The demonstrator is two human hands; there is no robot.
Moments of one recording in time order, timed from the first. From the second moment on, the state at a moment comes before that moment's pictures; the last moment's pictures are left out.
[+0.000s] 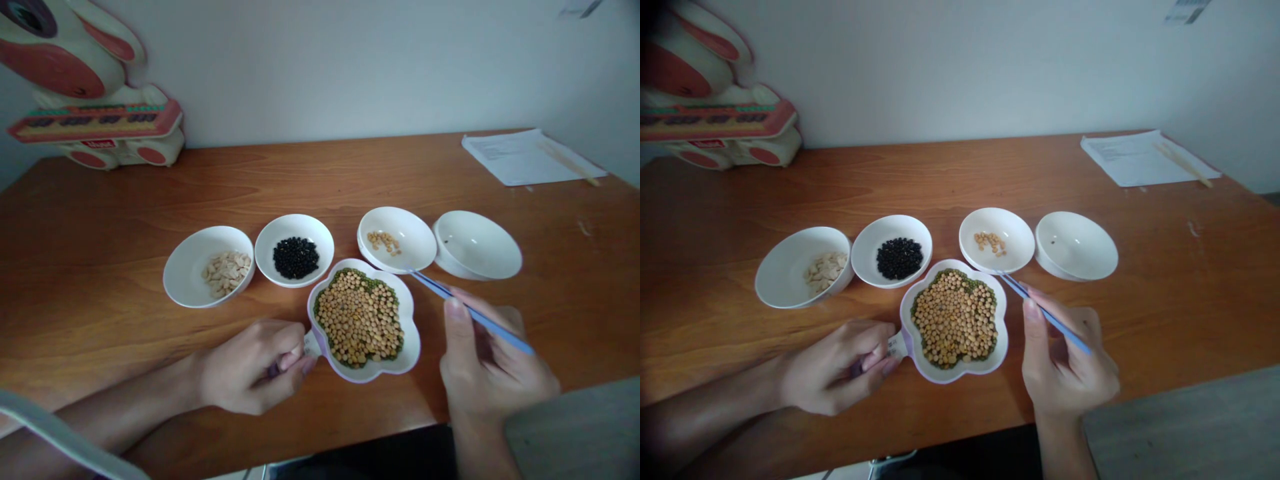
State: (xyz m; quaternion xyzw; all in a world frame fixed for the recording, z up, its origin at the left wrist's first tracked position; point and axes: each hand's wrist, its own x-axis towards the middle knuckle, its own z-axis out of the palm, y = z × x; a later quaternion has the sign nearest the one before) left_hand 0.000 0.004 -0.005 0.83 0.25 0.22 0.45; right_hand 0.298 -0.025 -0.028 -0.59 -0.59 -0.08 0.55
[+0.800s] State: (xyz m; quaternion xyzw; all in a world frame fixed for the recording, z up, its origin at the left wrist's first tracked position) left_hand -0.001 0.004 -0.004 0.82 0.26 0.22 0.45; right_hand 0.289 -0.016 -0.022 -0.53 -0.71 0.04 0.45
